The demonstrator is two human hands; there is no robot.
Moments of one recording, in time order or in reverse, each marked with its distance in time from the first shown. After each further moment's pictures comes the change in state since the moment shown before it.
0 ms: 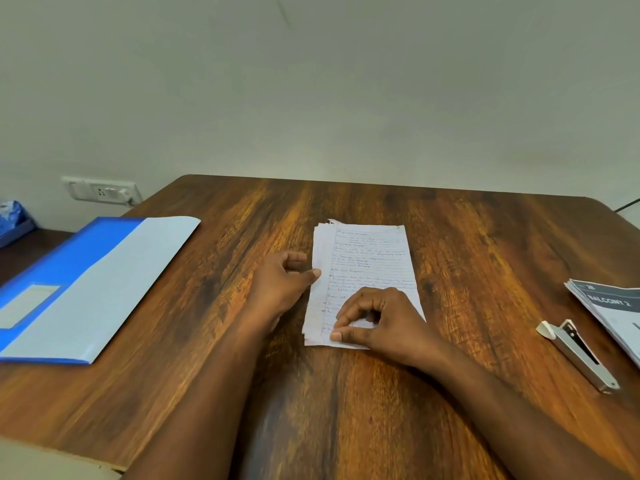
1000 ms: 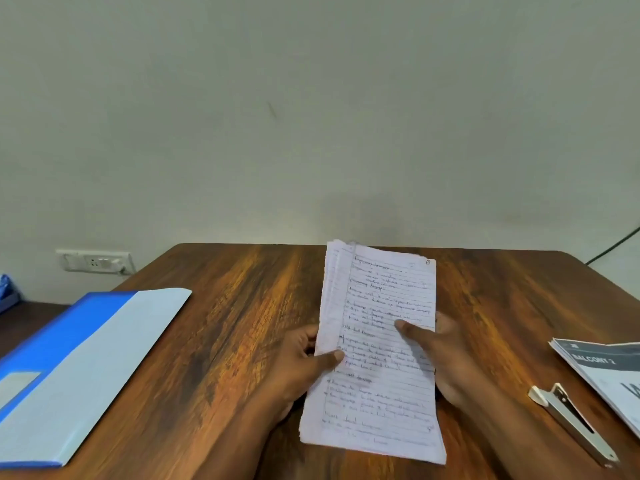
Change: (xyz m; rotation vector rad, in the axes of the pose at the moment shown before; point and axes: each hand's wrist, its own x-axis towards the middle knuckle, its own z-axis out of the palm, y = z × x) left_hand -0.022 0.012 0.022 -0.318 -0.429 0.125; right_hand 0.011 0.010 -0.071 0.671 0.518 0.330
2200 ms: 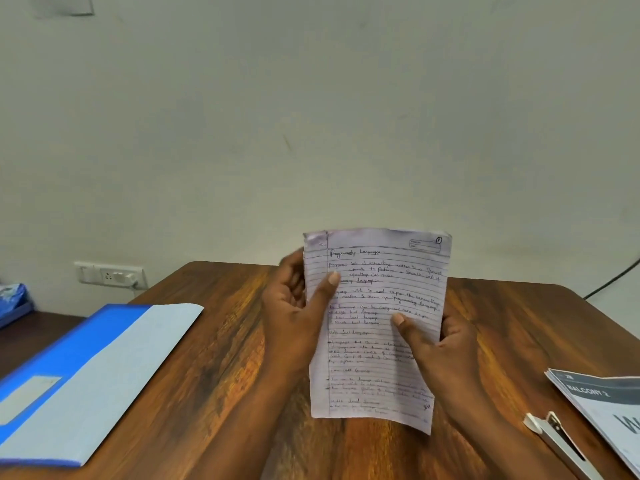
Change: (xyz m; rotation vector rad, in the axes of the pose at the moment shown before) left_hand -0.025 0.114 0.026 -0.205 0.395 0.686; right_hand -0.046 -0.051 0.031 -0.140 0.080 -0.586
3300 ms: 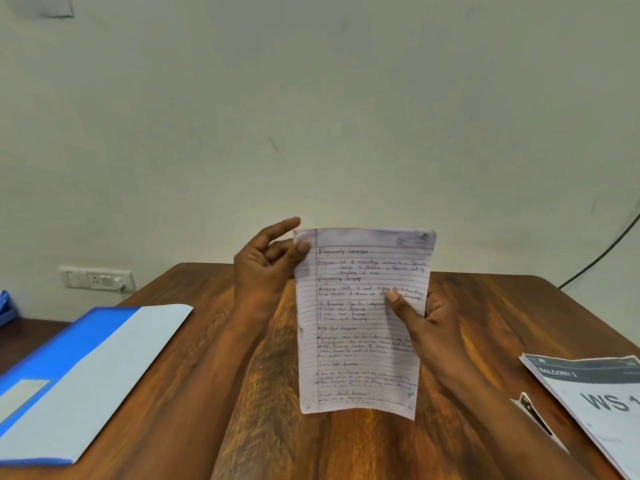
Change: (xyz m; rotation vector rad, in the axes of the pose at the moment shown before) left_hand 0.046 0.004 -0.015 0.000 -0.104 -0.044; right_hand 0.015 -0.014 -0.012 0.124 -0.096 0.035
